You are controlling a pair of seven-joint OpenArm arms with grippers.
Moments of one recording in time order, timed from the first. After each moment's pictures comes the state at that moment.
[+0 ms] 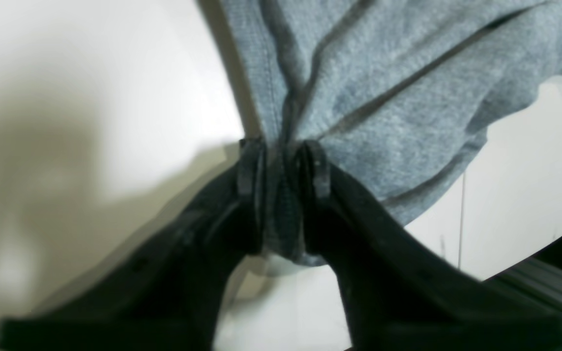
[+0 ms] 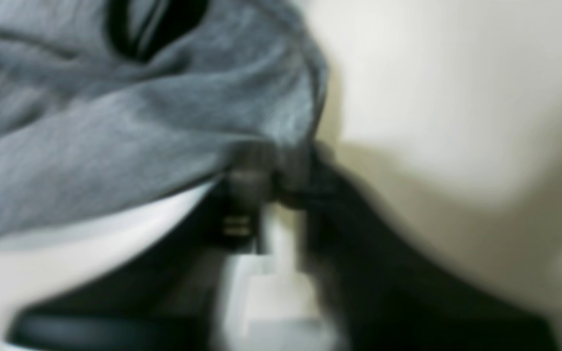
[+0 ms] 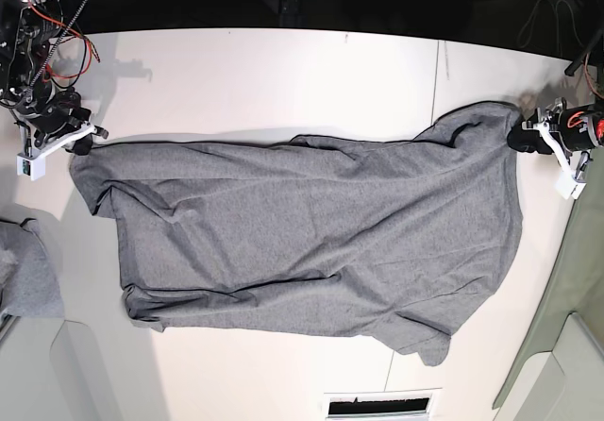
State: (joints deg) left arm -1.2 -40.6 -0.8 53.4 -51.0 -37.9 45.4; right arm -4.6 15.4 20.6 70.1 23.6 20.3 -37.3
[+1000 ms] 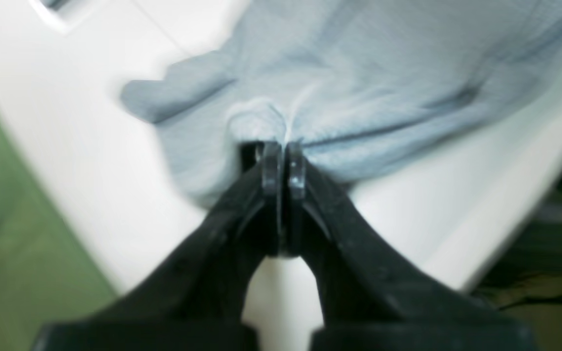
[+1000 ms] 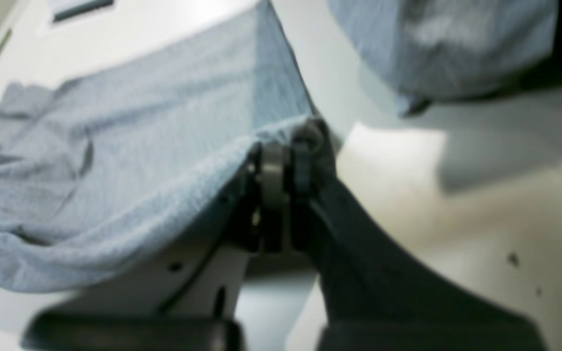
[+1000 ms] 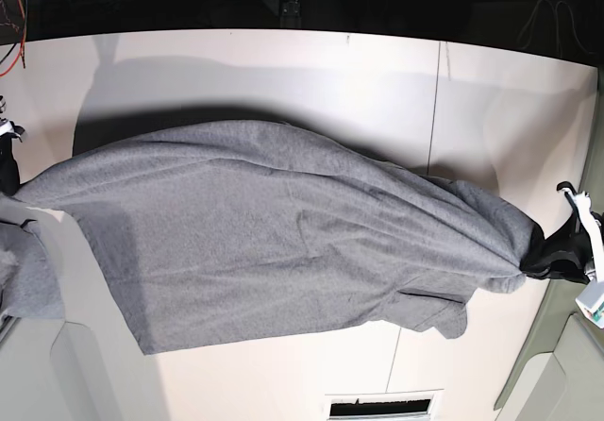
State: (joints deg) left arm -1.1 -51.0 -7.7 96.8 -52.9 -38.5 48.0; right arm -13.3 15.2 42.3 103.3 44.1 32.7 -50.4
